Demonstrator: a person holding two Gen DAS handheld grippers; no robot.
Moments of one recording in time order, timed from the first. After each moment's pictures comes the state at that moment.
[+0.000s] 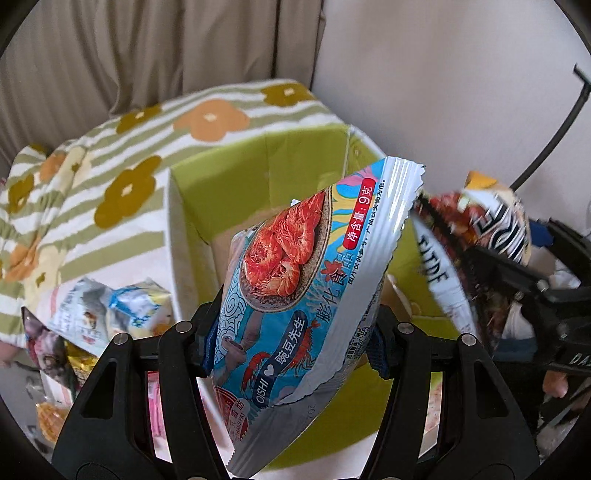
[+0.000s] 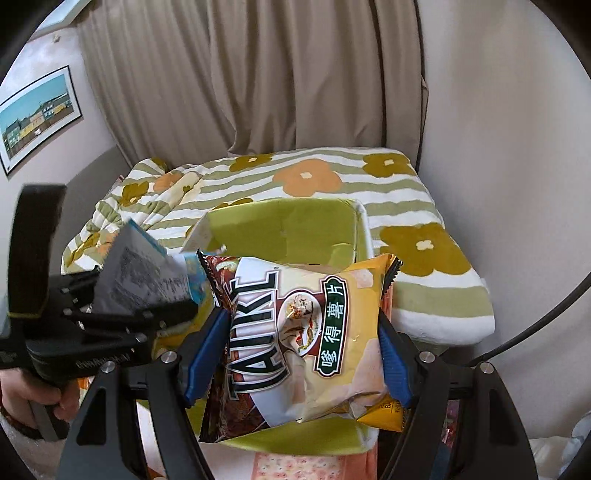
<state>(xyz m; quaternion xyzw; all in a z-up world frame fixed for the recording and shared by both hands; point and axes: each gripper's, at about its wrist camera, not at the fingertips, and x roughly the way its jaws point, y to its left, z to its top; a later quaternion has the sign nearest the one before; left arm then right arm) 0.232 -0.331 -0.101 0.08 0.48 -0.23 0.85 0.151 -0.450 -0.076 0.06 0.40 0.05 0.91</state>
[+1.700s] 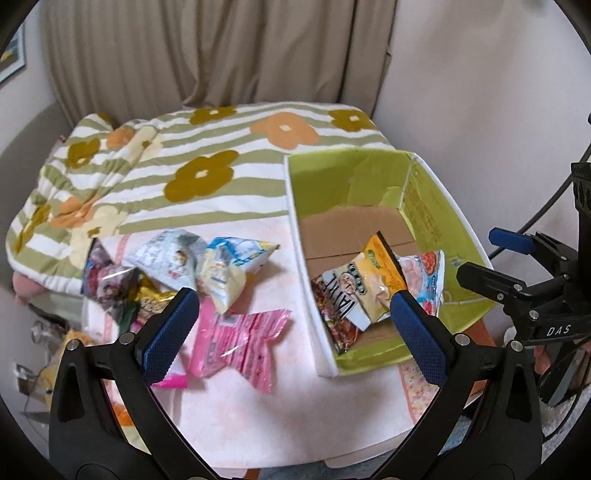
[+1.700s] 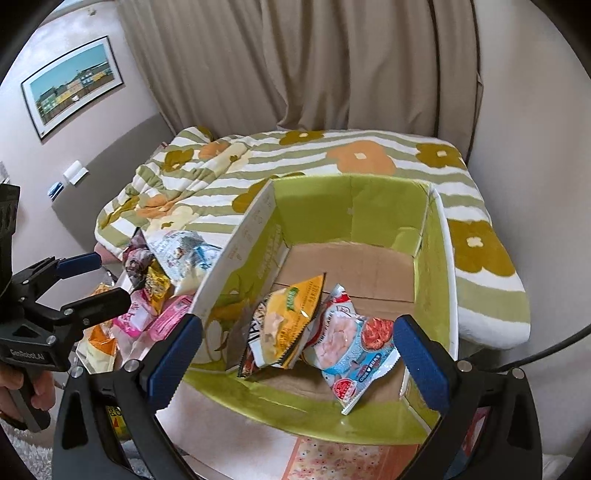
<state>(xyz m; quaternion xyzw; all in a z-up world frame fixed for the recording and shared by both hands) 0.153 -0.210 -0.061 0.02 0.44 -0.11 0.89 0.151 -0.403 -0.074 0.03 0.43 0.15 0.89</state>
